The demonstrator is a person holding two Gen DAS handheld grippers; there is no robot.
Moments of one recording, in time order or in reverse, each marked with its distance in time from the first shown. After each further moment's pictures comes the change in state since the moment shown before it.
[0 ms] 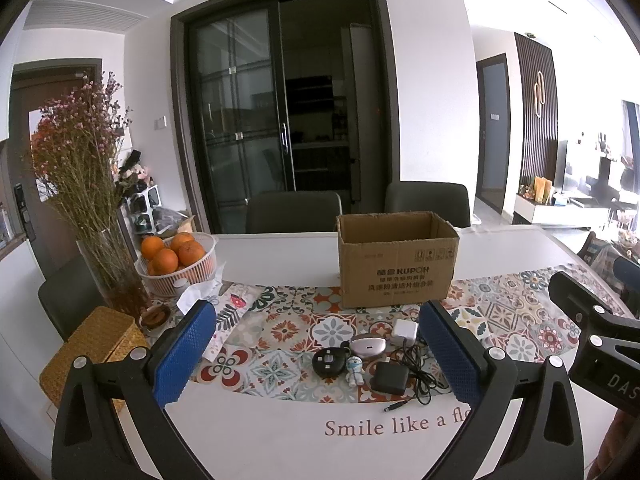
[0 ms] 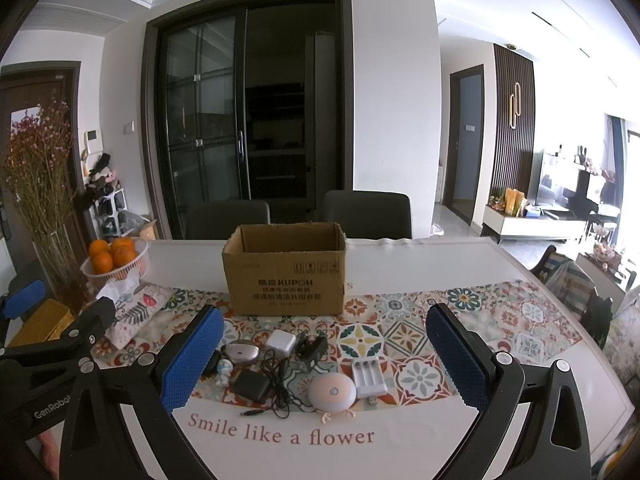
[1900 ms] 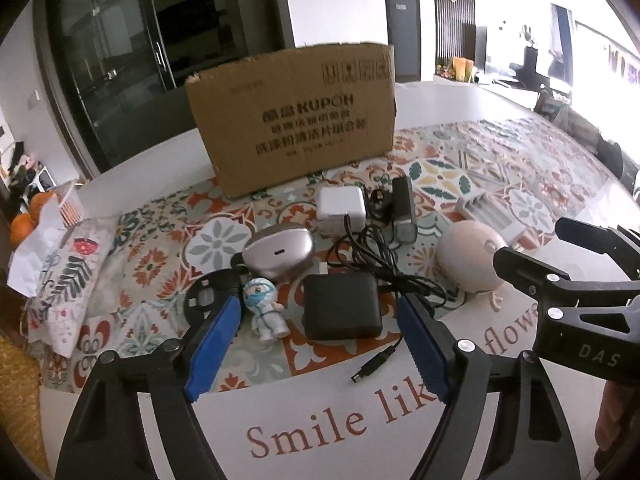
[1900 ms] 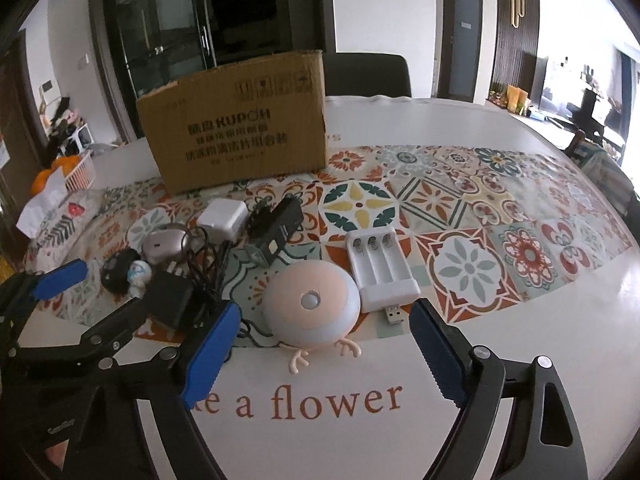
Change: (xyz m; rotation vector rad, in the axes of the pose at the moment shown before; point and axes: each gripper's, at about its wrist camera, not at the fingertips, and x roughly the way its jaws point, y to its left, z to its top) left arm 0.191 -0.075 -0.111 0.277 0.353 -0.302; right arm 0.172 -0.023 -0.123 0.080 0.401 -0.024
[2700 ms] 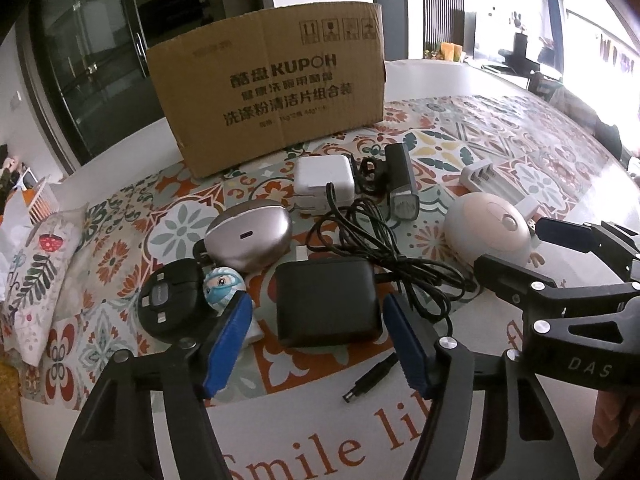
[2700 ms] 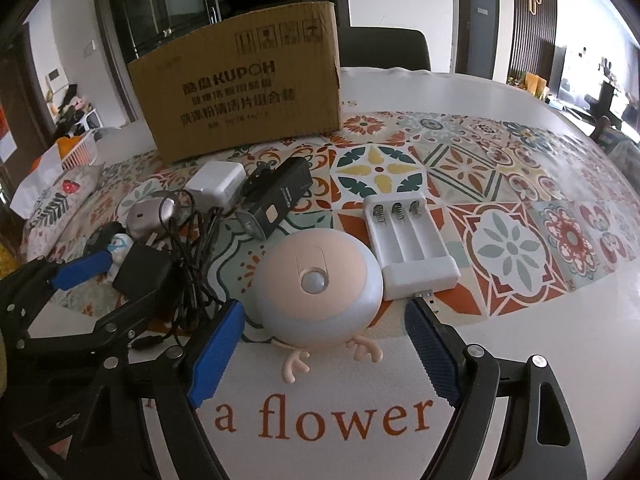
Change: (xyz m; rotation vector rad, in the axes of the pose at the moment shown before) left arm 0.040 -0.008 -0.008 0.029 0.043 -0.047; right arm 0.045 -0.002 -0.012 -0.010 0.060 0.060
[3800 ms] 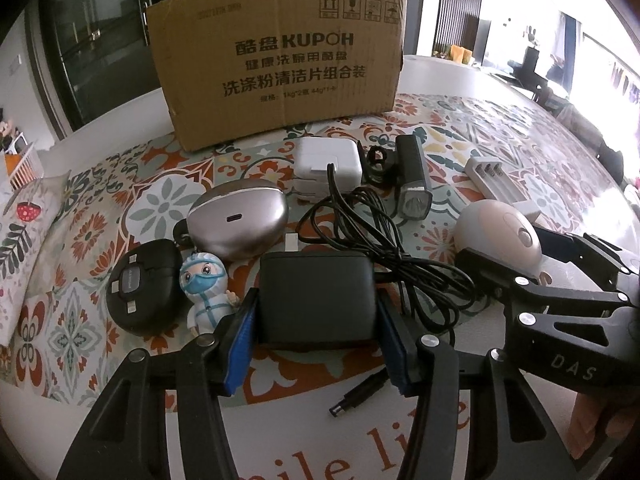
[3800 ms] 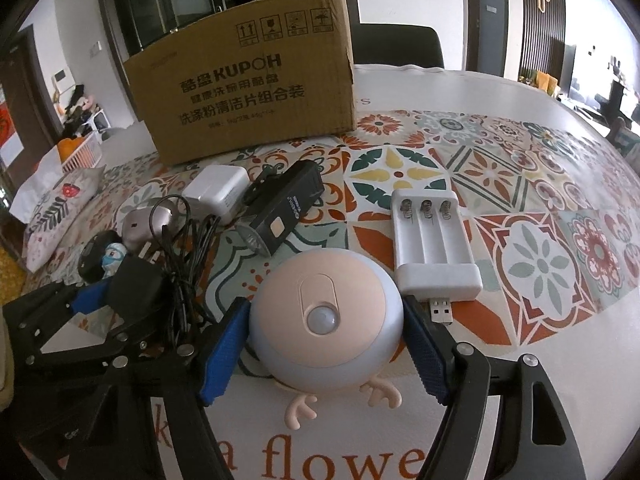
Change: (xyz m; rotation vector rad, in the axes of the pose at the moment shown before) left arm 0.021 0.008 0.001 -0.096 0.047 -0.054; right arm 0.021 0.003 0.009 -0.002 0.002 0.043
